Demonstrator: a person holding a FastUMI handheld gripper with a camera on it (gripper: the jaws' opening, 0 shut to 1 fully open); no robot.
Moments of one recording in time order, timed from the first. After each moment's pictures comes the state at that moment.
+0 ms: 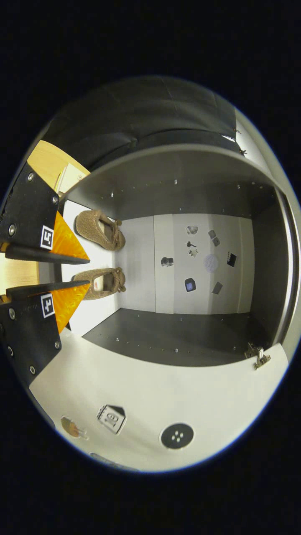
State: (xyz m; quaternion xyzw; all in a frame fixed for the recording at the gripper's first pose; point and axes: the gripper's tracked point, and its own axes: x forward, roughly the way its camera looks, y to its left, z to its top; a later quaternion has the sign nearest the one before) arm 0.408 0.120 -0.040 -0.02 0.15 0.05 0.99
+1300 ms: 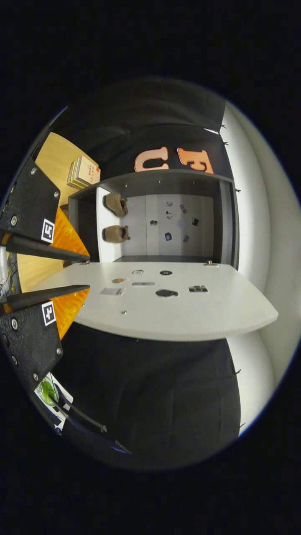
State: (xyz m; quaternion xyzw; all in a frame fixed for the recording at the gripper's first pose) arm 0.137 -0.051 0.010 -0.01 0.09 -0.07 0.99
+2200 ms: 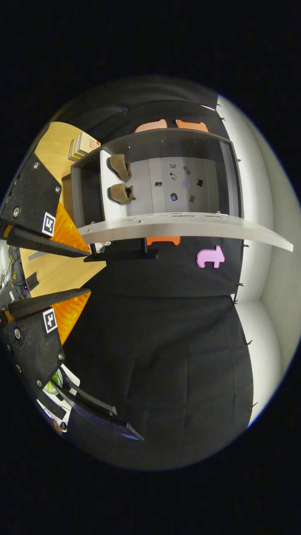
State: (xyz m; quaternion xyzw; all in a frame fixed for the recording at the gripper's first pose) arm 0.156 -0.161 -0.028 0.01 0.11 -0.14 0.98
